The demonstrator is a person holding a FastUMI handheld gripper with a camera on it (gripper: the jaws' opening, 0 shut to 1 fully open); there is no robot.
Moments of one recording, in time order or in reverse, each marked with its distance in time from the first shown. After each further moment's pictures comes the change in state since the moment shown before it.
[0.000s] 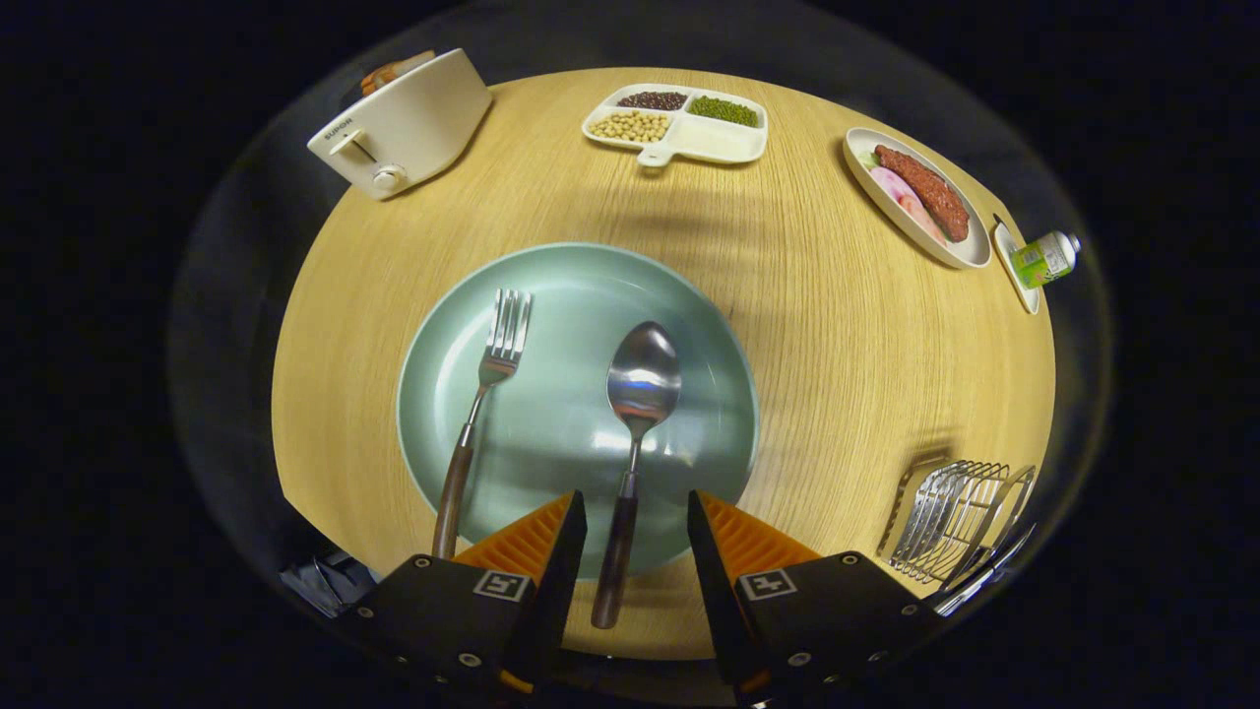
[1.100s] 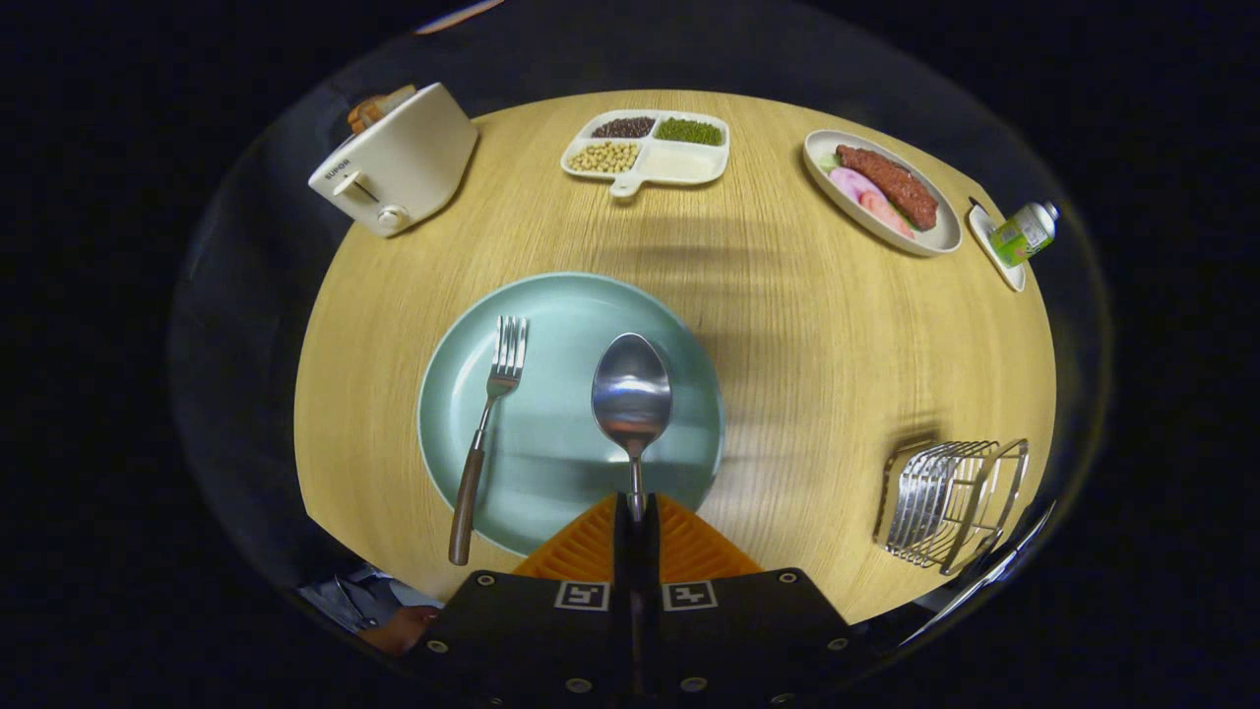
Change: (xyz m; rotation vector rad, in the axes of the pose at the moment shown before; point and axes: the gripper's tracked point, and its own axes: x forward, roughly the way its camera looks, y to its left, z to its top) arm -0.048 -0.018 0.002 0.068 -0.134 0.052
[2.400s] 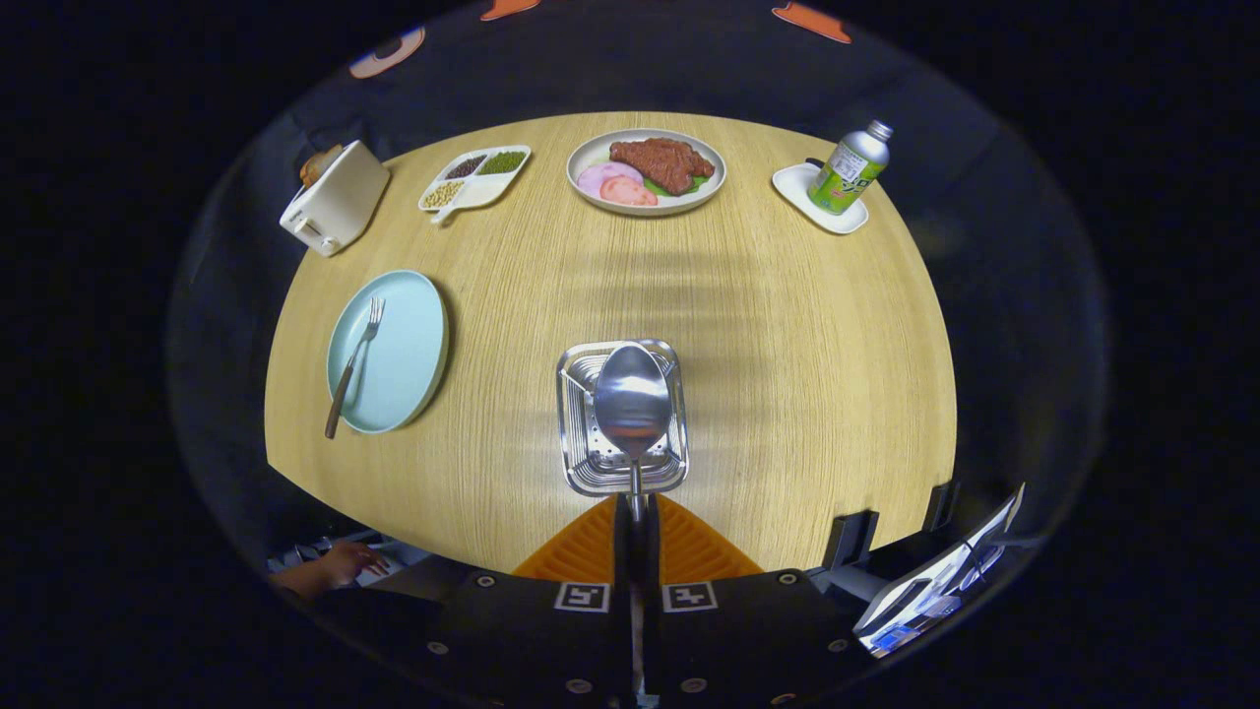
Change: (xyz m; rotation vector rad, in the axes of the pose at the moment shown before) arm -0.092 -0.224 -0.081 0.012 0.066 -0.129
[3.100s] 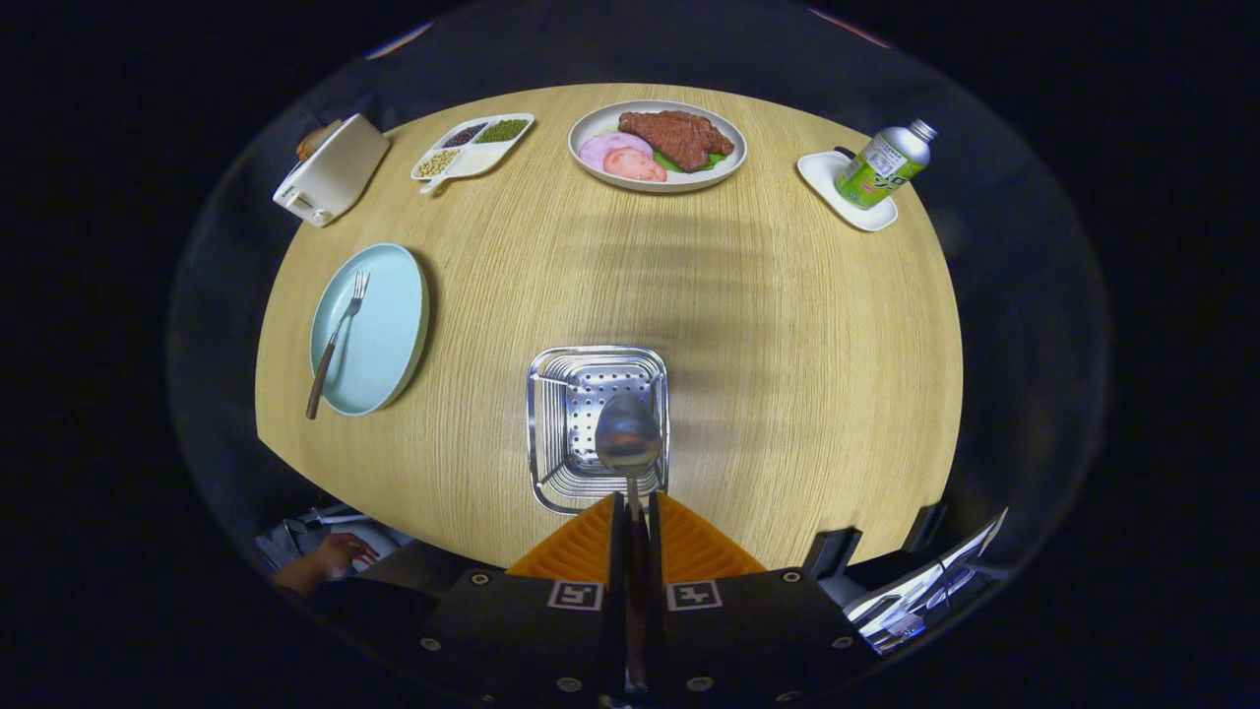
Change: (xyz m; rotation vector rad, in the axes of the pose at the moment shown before) arm 0.008 -0.012 0.027 -0.054 0.043 0.010
